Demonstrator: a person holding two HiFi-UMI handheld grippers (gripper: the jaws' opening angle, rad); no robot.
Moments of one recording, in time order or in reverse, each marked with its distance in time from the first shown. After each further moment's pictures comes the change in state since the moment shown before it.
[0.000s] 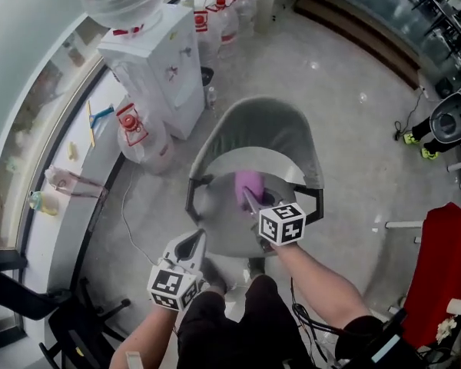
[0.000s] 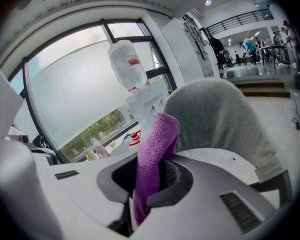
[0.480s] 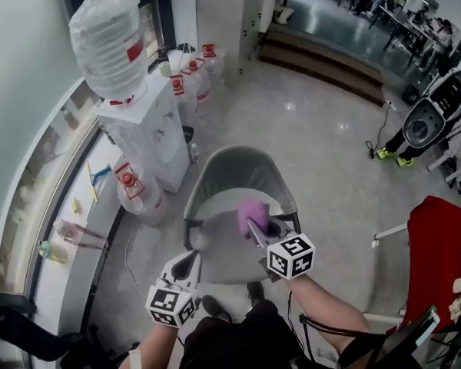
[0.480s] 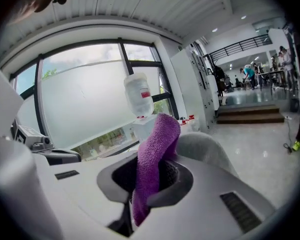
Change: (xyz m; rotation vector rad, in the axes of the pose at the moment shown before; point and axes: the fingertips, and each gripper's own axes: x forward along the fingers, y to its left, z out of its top) left arm -0.053 -0.042 0.094 0.082 -0.120 -0.071; right arm -0.146 0.059 0.098 -0.119 -0.210 -0.046
